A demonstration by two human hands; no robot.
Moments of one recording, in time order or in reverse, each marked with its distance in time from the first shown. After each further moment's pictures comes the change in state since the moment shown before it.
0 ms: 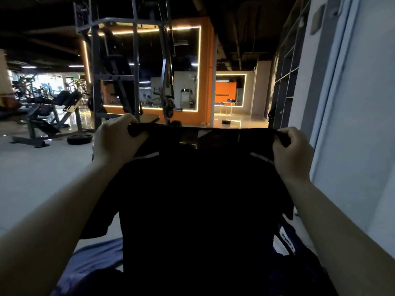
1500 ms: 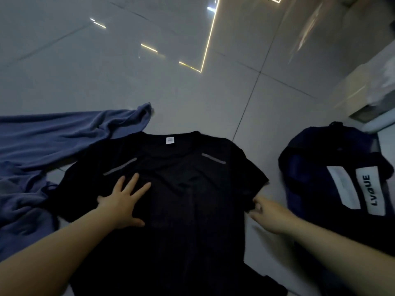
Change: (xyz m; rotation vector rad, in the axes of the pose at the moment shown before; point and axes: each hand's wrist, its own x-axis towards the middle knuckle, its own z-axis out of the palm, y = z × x) left_hand -0.406 -0.250 0.371 0.396 -1.895 -0.273; right_hand -0.276 0.386 0.269 -0.763 -1.856 0.558
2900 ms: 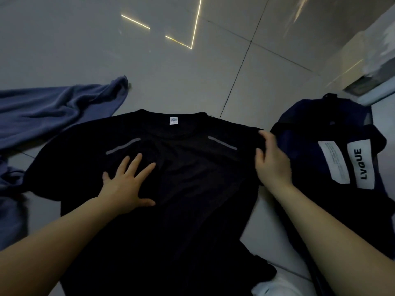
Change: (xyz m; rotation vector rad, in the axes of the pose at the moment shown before) left_hand 0.016 0.055 -0.002 -0.084 0.149 0.055; right_hand 0.038 0.022 -0.022 0.274 0.848 -0.180
